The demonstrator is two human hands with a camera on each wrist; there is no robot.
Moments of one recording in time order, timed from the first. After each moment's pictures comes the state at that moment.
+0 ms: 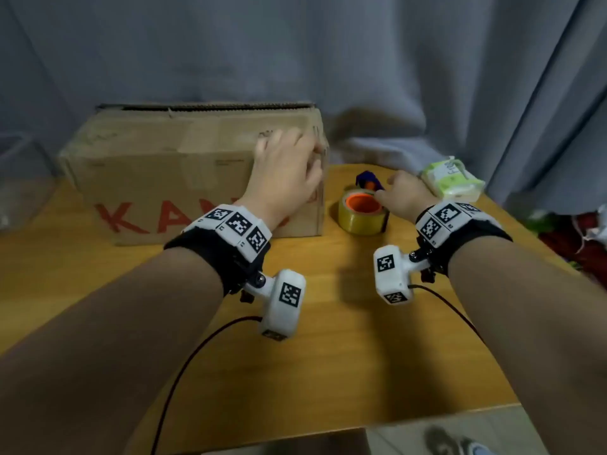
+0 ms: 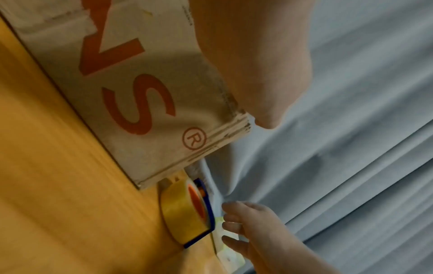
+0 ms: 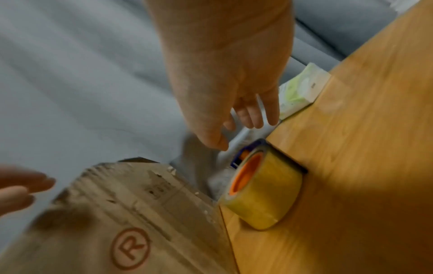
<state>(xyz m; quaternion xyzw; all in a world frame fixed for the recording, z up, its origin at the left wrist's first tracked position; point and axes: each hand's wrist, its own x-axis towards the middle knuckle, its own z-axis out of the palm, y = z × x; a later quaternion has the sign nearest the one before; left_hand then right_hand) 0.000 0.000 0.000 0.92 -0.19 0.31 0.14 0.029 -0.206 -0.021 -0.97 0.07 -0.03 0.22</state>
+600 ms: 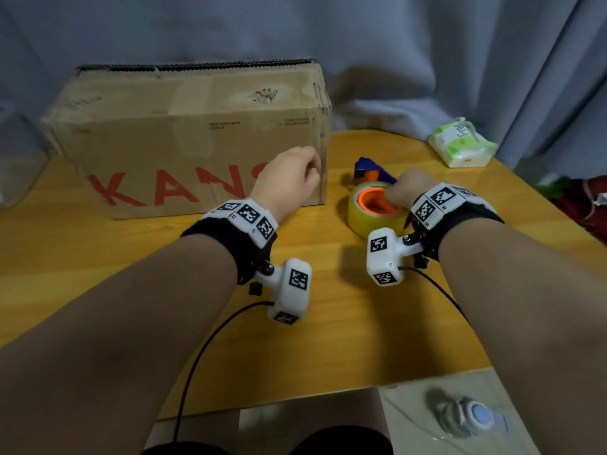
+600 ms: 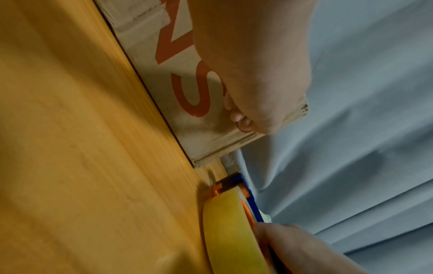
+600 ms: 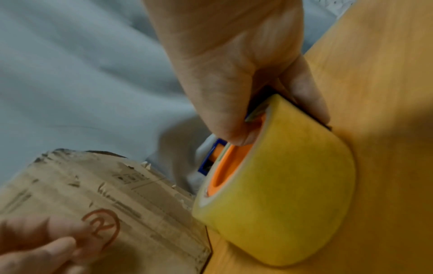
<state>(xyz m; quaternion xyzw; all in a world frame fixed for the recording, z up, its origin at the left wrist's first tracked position) 0.004 0.001 -0.052 0.93 -0.19 0.18 0.24 0.018 -0.203 -0.055 -0.98 0.16 0.05 0.13</state>
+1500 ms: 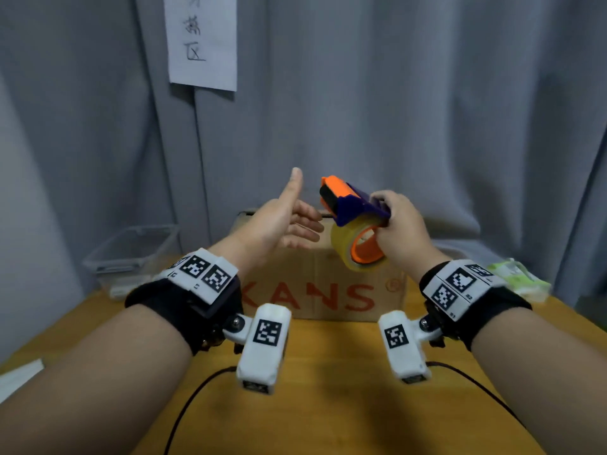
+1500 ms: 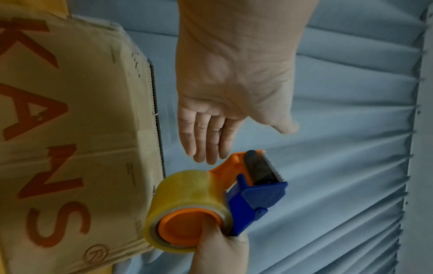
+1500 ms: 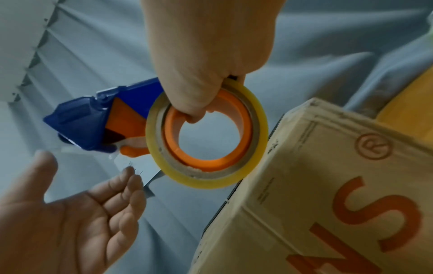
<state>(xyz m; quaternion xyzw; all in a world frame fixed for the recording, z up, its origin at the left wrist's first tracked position) -0.101 0.157 0.123 0.76 -0.07 0.04 0.65 -0.040 -0.038 0.088 -0.86 -0.18 -0.30 0.38</state>
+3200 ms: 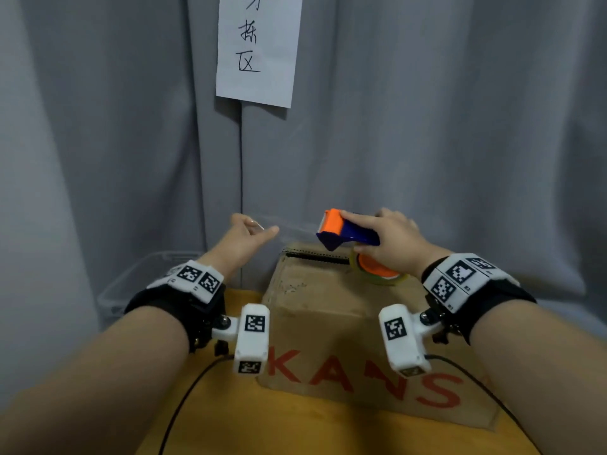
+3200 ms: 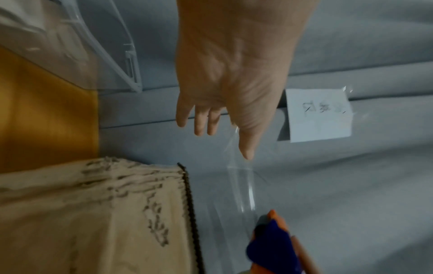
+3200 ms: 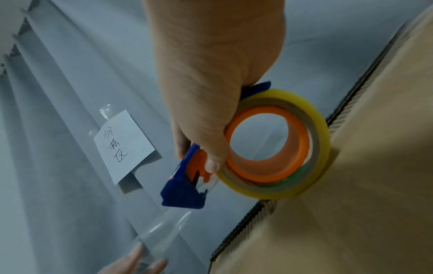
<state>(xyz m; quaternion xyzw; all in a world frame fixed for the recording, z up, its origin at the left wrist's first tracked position) 0.046 0.332 0.100 0.82 0.08 0.21 0.53 0.108 0.072 0.126 -0.93 -0.29 -0.20 0.11</state>
